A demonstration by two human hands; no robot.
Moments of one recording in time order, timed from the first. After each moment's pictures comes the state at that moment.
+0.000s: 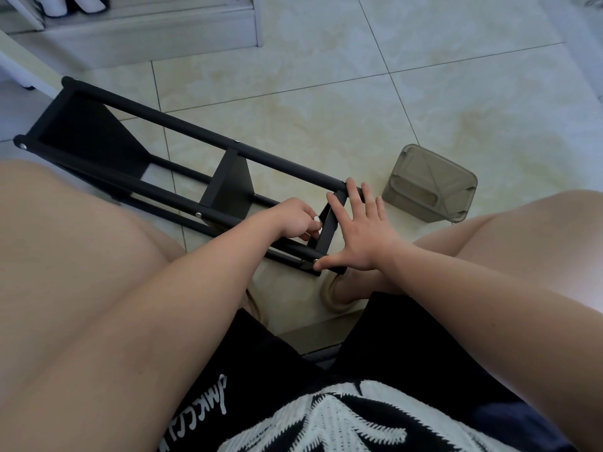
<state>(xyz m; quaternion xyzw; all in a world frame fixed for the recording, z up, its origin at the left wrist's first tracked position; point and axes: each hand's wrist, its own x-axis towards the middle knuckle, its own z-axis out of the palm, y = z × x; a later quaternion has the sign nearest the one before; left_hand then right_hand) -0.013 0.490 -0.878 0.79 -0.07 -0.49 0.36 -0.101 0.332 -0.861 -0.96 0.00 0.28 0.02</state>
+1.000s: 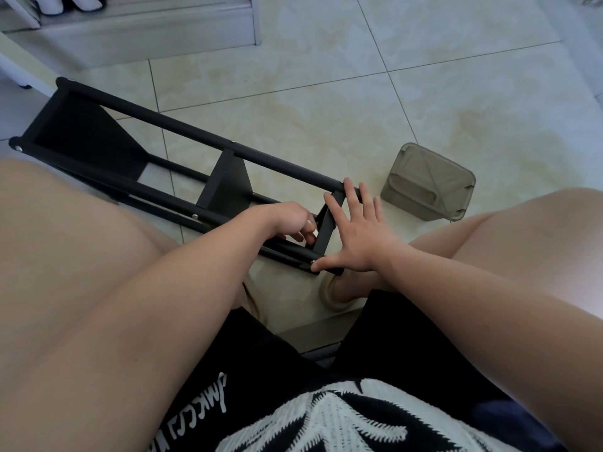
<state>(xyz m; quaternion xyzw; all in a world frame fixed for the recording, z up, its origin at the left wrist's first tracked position) -0.009 0.493 -0.873 0.77 -0.08 -0.57 0.29 -0.105 0.334 -0.867 -0.96 -0.01 0.27 0.03</state>
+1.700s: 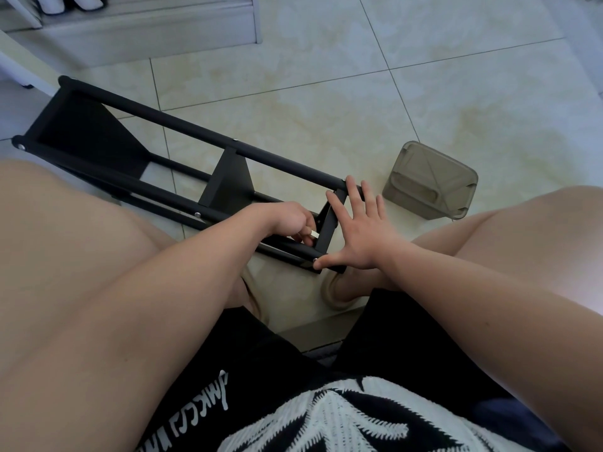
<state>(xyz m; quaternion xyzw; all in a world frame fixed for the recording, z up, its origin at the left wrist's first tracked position) -0.008 0.499 -0.873 0.77 -0.15 -0.55 0.28 -0.104 0.332 -0.869 -0.96 0.00 0.27 0.03</state>
